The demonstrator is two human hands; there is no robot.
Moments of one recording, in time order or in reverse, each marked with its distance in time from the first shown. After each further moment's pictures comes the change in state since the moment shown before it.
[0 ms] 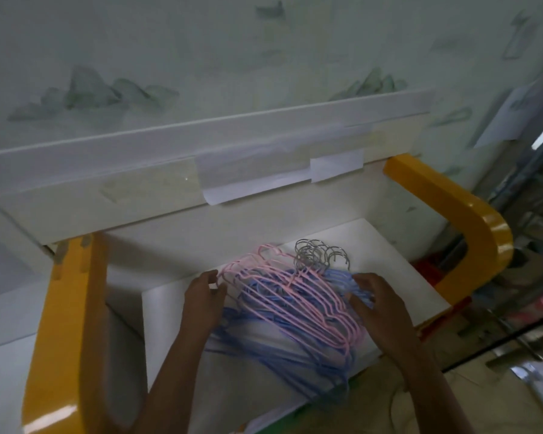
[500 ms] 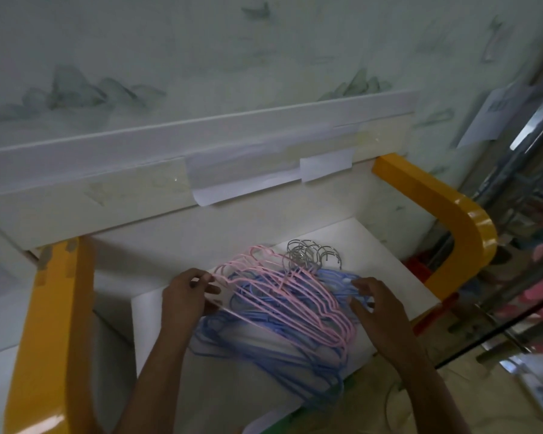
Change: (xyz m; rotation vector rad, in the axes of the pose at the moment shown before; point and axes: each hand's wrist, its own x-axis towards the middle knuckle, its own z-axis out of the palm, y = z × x) left_hand 0.001 0.011 -0.020 -0.387 -0.042 -0.136; right_hand -0.011 0.011 -0.003 0.013 0.034 0.014
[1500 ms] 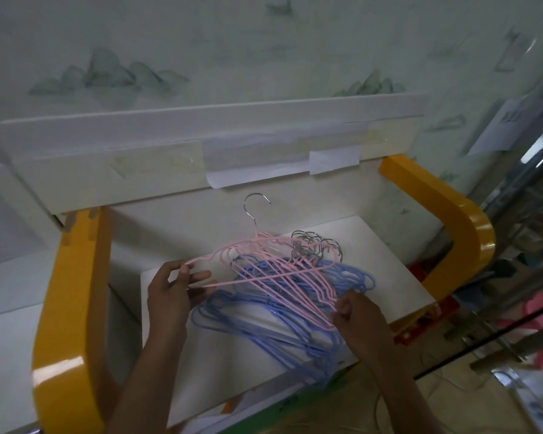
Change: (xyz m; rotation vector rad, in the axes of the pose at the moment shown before) left_hand -0.064 0.001 -0.013 -0.575 0.198 0.016; right_hand -0.024 0.003 0.023 -0.281 -0.127 0.006
